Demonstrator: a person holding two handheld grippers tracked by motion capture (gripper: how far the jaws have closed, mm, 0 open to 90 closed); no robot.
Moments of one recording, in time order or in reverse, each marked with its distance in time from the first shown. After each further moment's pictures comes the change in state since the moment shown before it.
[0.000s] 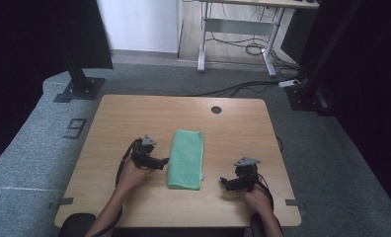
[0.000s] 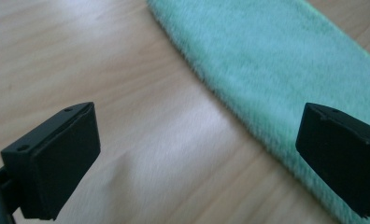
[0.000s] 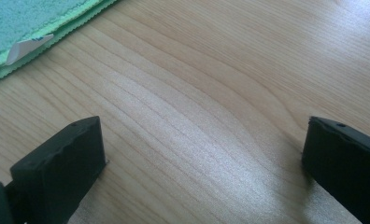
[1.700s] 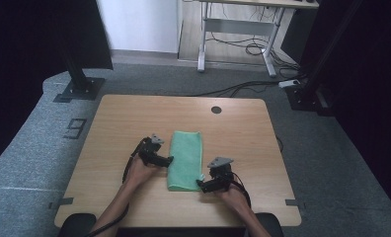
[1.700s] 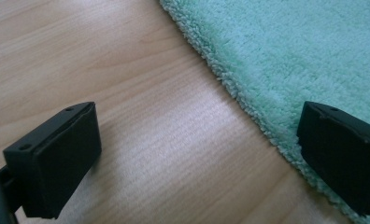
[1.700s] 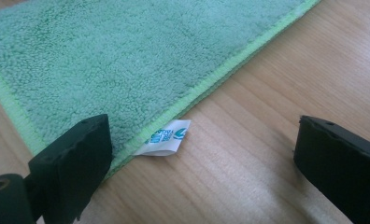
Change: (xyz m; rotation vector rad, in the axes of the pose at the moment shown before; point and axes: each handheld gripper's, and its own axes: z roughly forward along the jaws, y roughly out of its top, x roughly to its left) left arm 0.004 -0.002 0.035 0.067 0.043 0.008; right arm 0.065 0.035 0.033 -0.008 0.120 -0.108
